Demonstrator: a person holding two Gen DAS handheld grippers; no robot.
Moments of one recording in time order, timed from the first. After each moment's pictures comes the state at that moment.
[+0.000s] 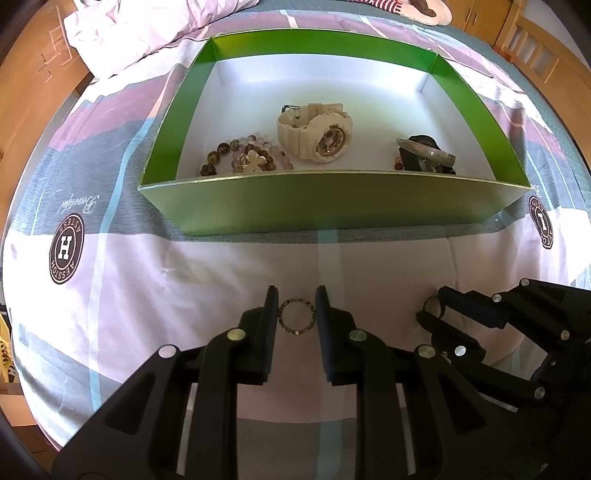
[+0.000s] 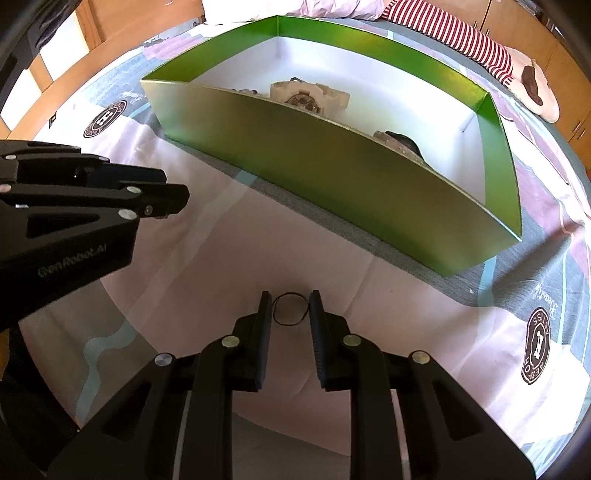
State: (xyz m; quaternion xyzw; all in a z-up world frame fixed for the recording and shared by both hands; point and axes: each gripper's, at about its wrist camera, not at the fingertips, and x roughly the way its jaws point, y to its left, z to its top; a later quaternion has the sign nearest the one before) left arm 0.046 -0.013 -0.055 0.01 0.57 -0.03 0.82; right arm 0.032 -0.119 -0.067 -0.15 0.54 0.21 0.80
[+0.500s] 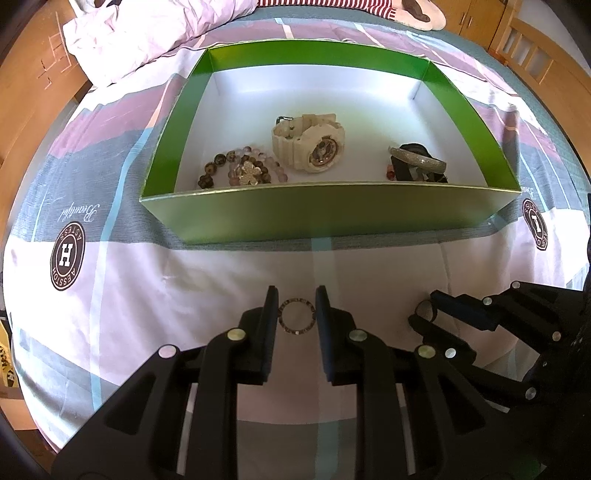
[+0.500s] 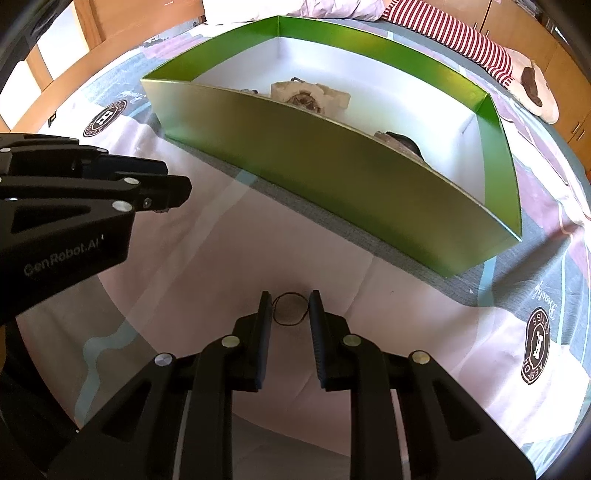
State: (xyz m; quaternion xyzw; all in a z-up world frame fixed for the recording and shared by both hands) left arm 0.042 -0.014 -0.046 0.01 0.56 -0.04 0.83; right arm 0.031 -0.119 -0.065 -0.15 0.54 0.21 0.81
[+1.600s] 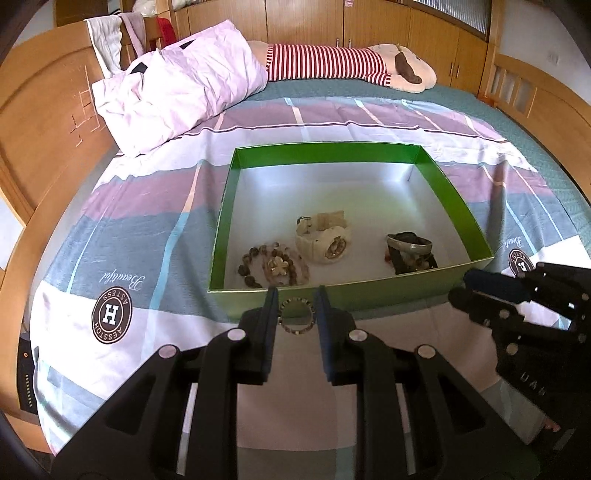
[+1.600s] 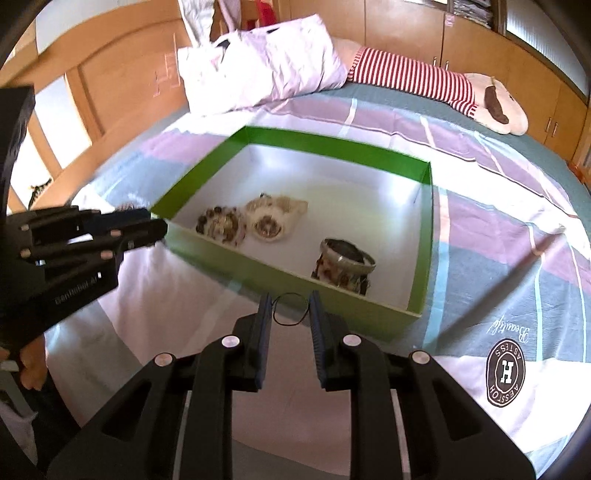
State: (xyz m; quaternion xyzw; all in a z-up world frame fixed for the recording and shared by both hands) left arm 0.039 -0.009 0.017 0.03 0.44 -0.03 0.90; right arm 0.038 -0.155 0.007 -0.06 0.43 0.21 0.88
